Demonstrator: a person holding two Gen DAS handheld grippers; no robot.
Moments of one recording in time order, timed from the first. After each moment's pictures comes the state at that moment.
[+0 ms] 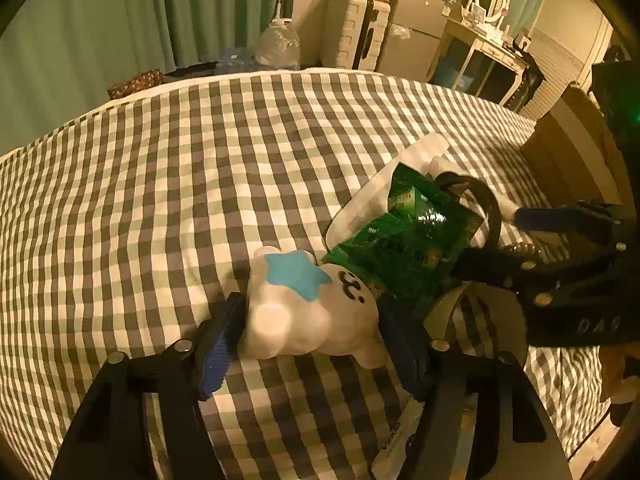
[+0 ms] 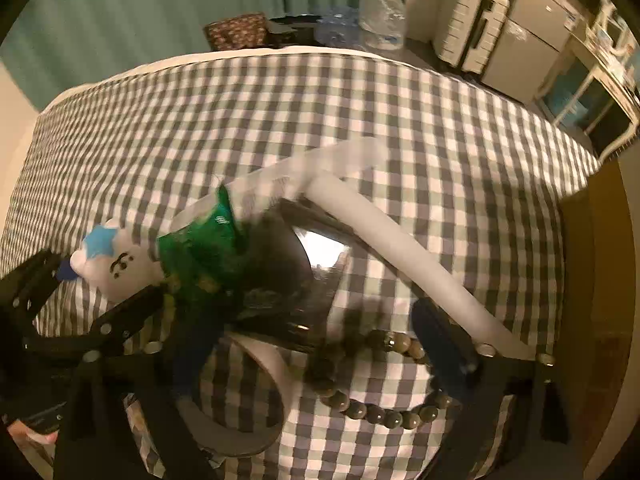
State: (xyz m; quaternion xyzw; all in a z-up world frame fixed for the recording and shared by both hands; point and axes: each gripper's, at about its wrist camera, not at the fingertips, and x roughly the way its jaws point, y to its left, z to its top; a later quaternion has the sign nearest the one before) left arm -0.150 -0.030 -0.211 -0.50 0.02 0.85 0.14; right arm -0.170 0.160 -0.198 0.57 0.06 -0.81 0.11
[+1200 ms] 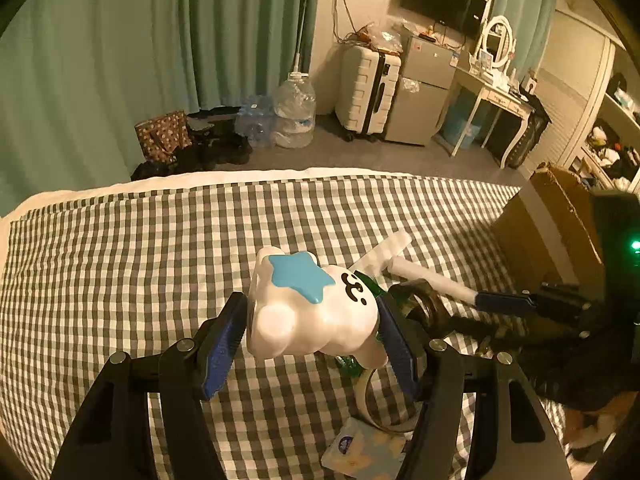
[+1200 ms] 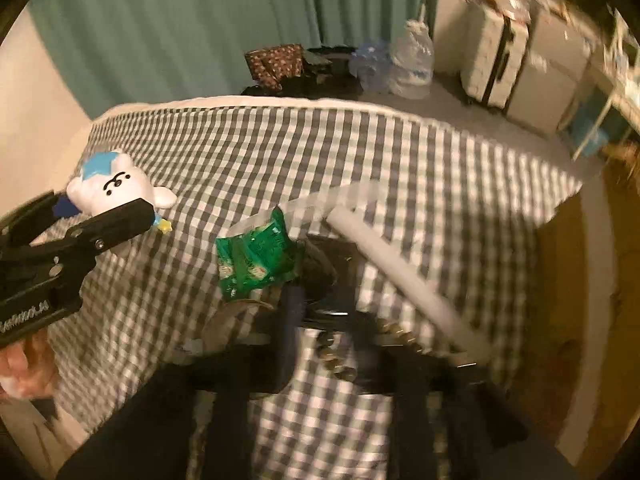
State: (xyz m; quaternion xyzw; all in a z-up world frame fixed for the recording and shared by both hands) left arm -0.149 -0.022 -0.116 -0.44 -0.01 0.89 0.11; right arm -0.143 0.192 -0.146 0.53 0.02 -0.83 0.17
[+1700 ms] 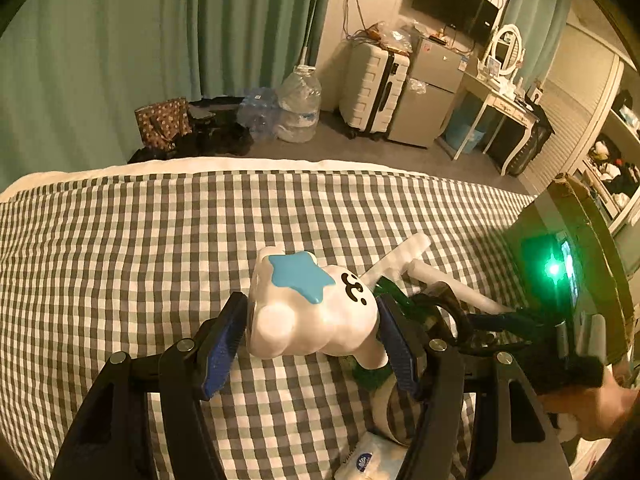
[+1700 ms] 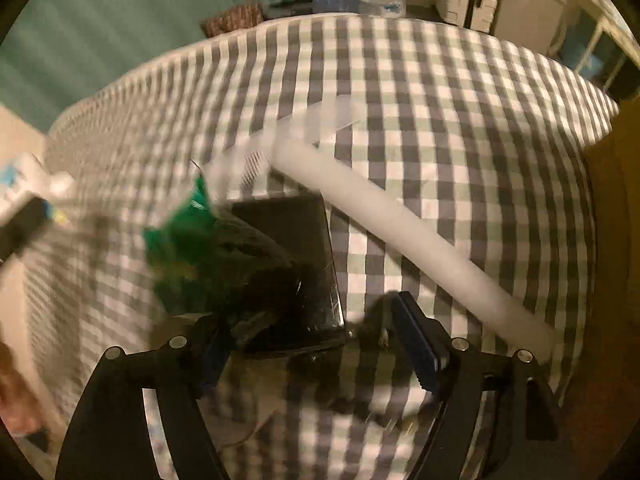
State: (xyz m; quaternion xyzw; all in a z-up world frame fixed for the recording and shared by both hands) left arm -0.165 -0.041 -0.137 -0.45 -0.03 0.89 0.11; right arm -0.184 0.189 -0.225 0.60 0.00 -0.79 0.12
